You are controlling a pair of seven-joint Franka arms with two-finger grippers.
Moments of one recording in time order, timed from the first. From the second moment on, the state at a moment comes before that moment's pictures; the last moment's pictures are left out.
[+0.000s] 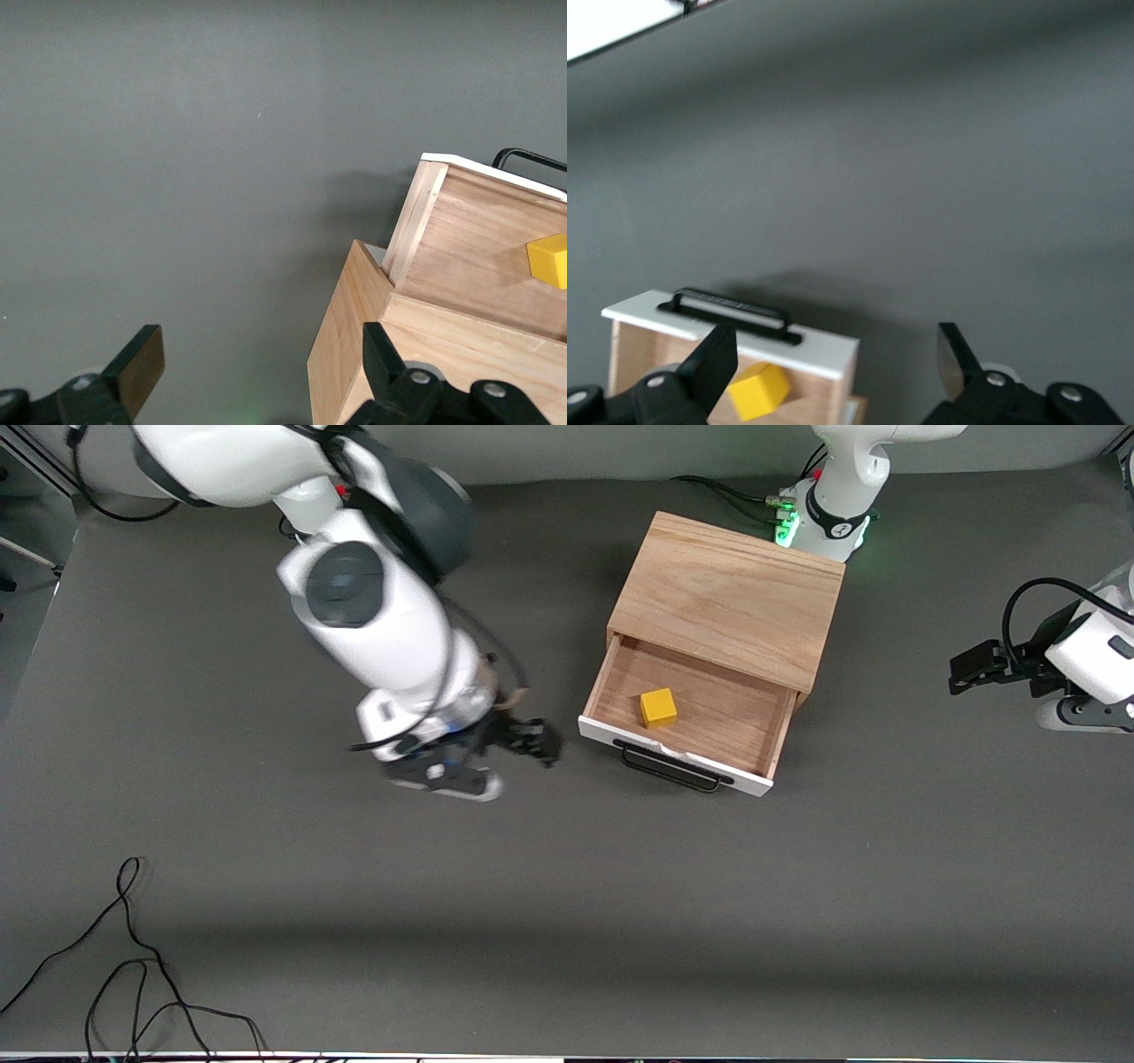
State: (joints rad) left arm -0.06 0.05 0.02 -1.58 -0.01 1.54 0.01; right arm 0.17 0.63 0.59 -1.01 -0.21 1.72 0.90
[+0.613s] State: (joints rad) left arm -0.06 0.05 0.02 -1.58 -0.01 1.54 0.01; right arm -0.07 0.38 0.49 -1.27 -0.15 1.69 0.62
